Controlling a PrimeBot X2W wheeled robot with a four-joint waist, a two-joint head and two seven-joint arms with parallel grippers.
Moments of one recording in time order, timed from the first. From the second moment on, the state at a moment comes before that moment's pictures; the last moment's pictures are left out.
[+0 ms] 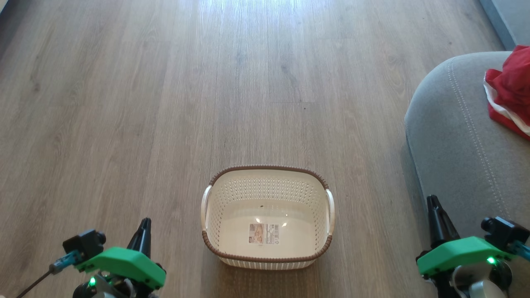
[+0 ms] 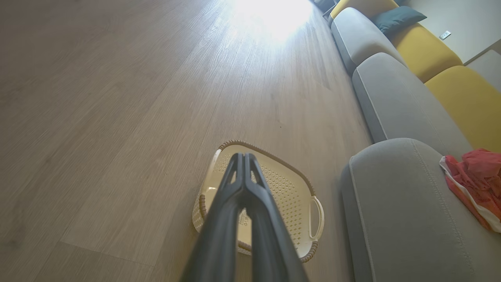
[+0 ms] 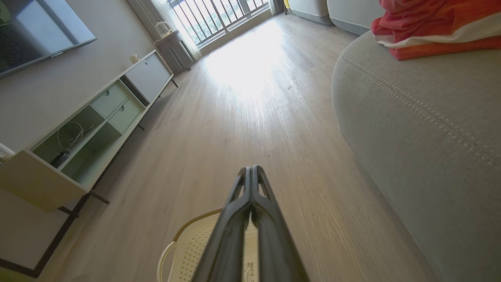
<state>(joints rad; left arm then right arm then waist) -0.06 0.17 -0.22 0.40 -0.81 0.04 -0.14 -0.01 -0.05 -0.08 0.32 0.53 0.13 -0.15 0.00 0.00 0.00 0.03</state>
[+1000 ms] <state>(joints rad) -0.06 0.13 -0.12 0.36 -1.07 -0.01 -0.06 -0.01 -0.05 -0.10 0.31 0.88 0.13 -0.06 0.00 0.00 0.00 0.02</state>
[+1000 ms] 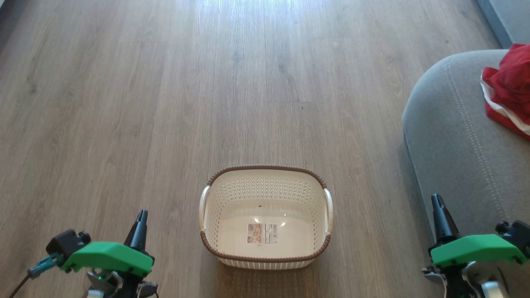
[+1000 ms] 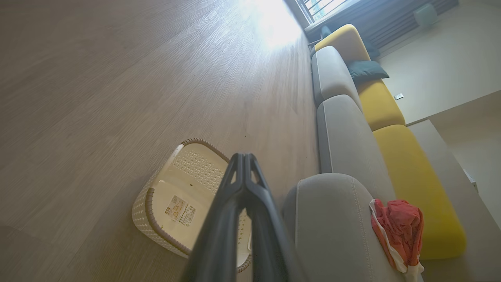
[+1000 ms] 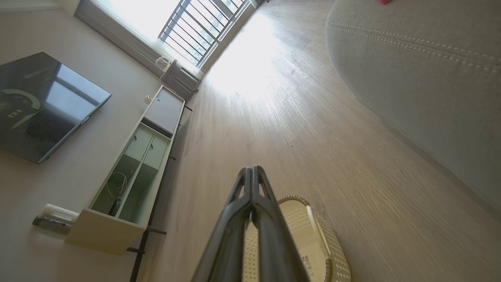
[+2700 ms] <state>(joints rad) -0.06 0.06 0.04 0.30 -1.51 -0.10 0.08 -0.05 -0.05 -0.13 0.29 1.47 0.13 0.08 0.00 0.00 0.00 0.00</state>
